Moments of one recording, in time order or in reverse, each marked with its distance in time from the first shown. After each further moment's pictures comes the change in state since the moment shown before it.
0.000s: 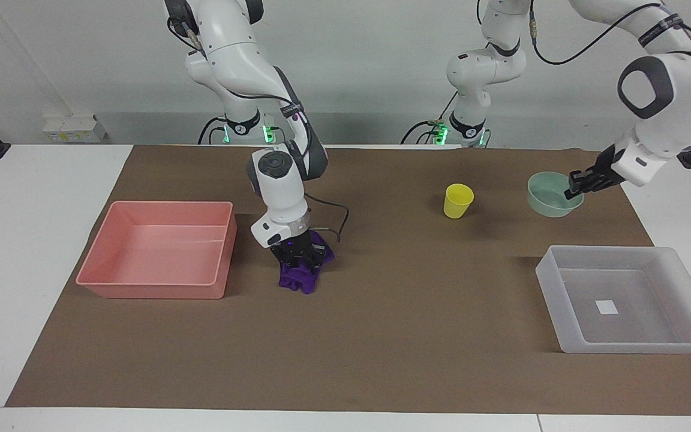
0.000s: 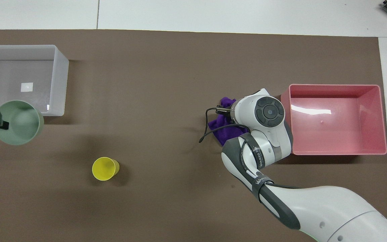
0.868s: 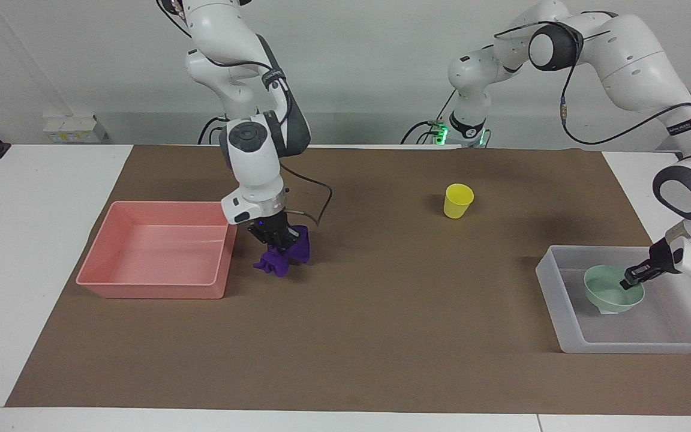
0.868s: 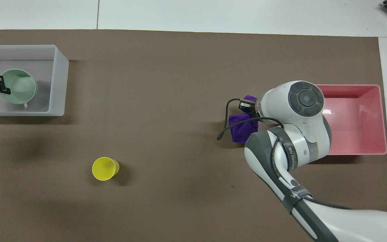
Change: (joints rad) left arm 0.122 0.541 0.001 0.291 0.000 0.362 0.013; right arm -0.073 -0.204 -0.017 0.012 0.000 -0.306 0.054
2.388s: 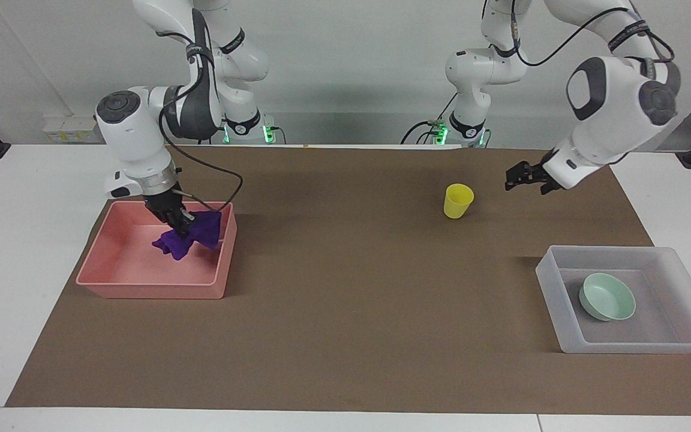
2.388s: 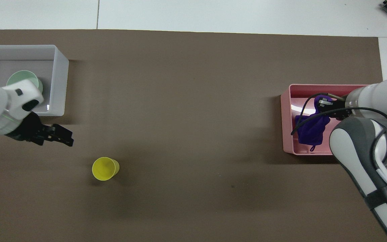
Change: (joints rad) left arm -0.385 -0.645 -0.036 -0.577 -0.001 -0.339 -0.078; right arm -0.335 -0.126 -0.002 -0.067 -0.001 -0.098 -0.243
